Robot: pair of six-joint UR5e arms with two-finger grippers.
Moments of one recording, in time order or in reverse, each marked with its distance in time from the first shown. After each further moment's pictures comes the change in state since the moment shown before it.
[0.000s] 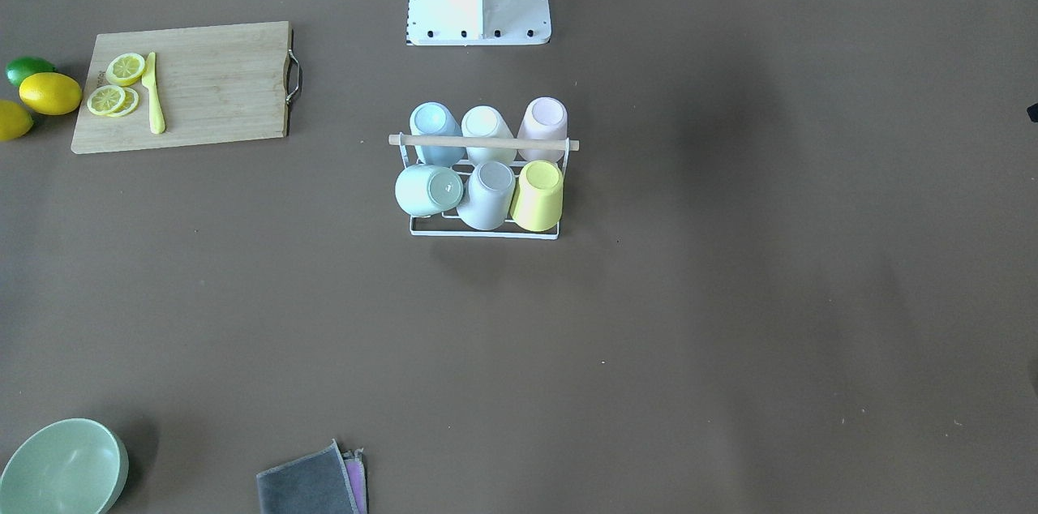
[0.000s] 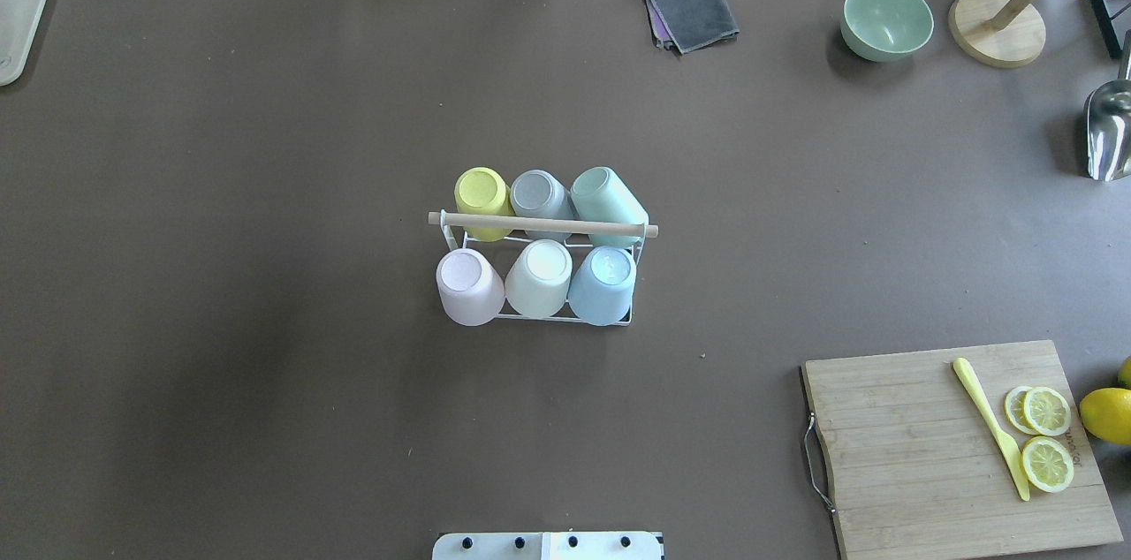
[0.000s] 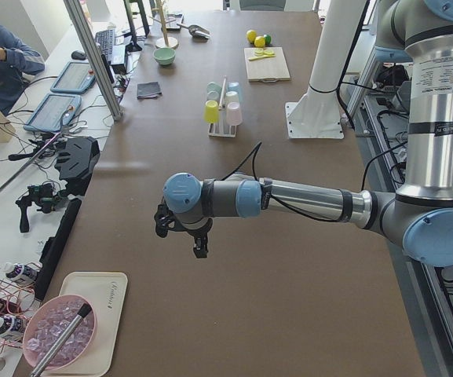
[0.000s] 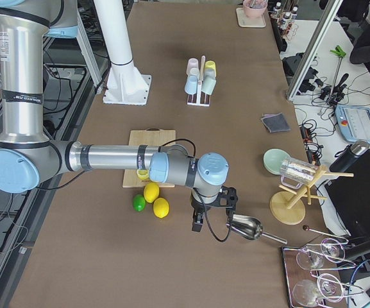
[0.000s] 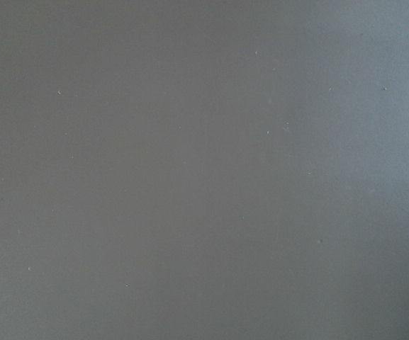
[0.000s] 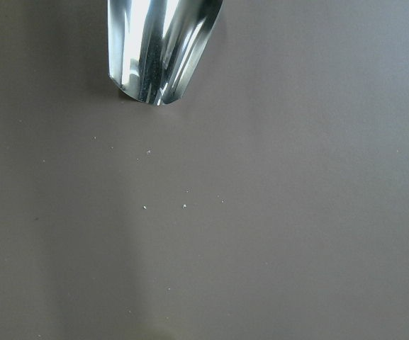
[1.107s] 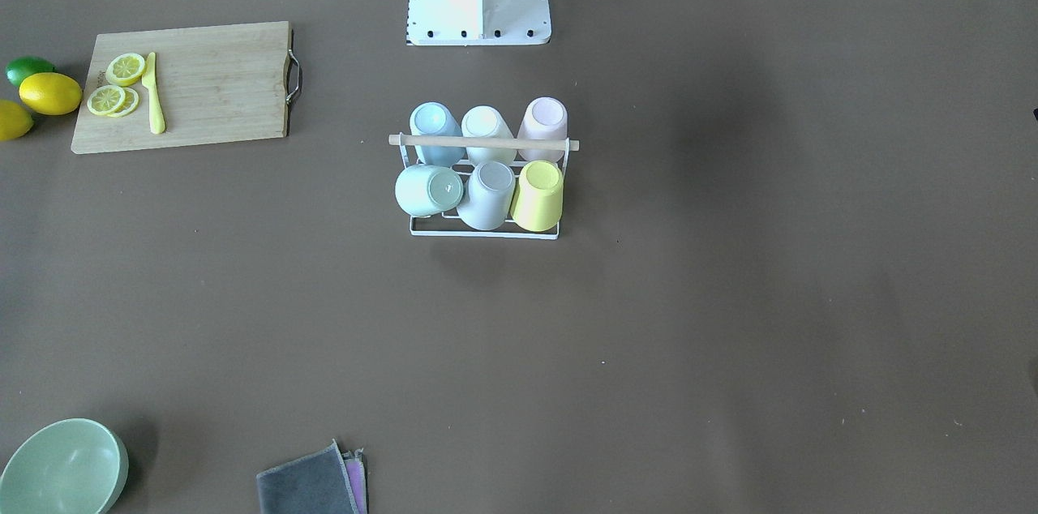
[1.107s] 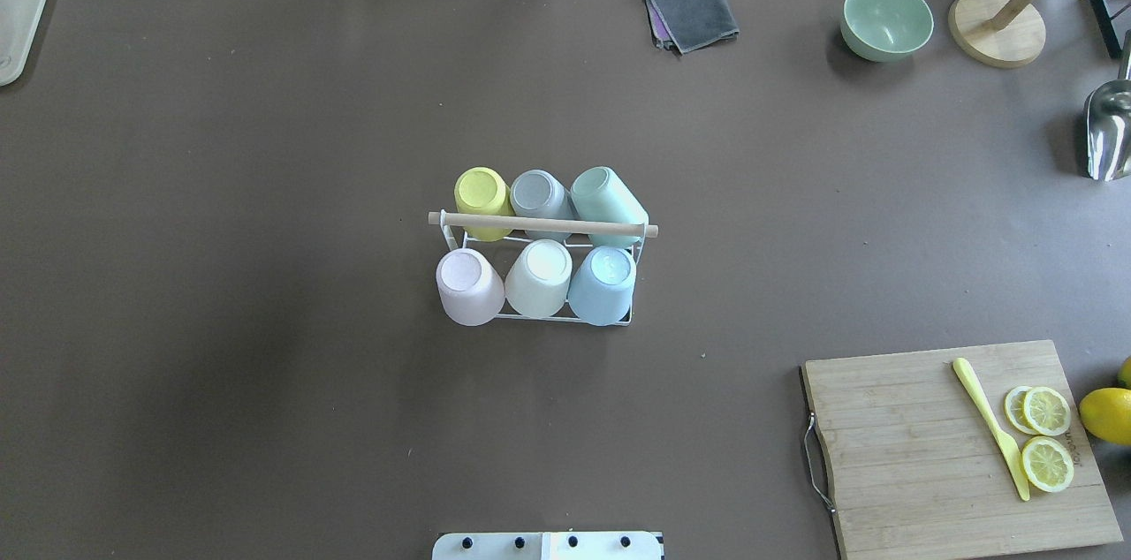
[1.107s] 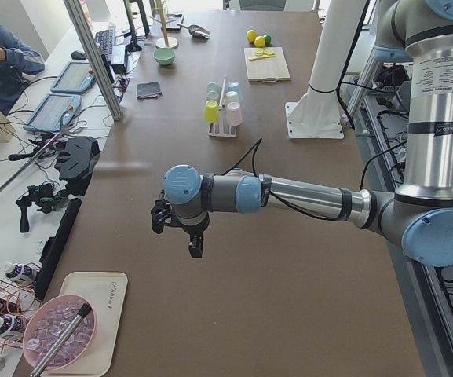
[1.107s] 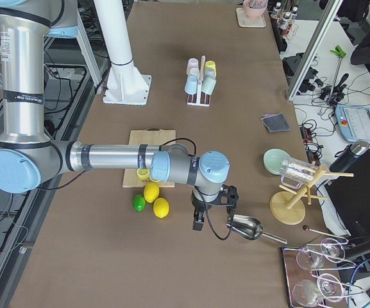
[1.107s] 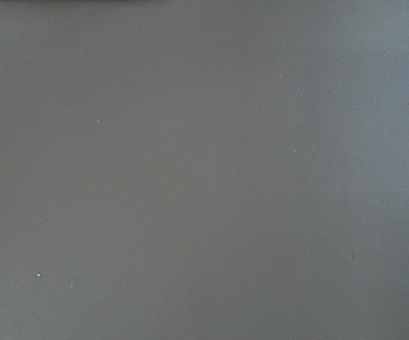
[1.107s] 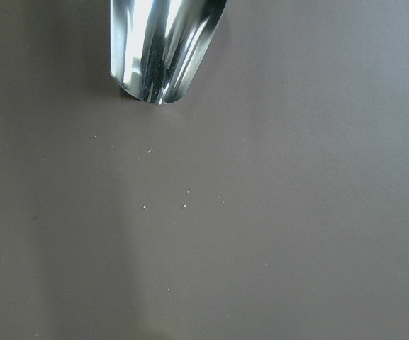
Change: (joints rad) left arm 0.004 -0.014 -0.012 -0.001 0.010 -0.008; right arm -0.009 0.002 0.003 -0.001 -0.009 -0.001
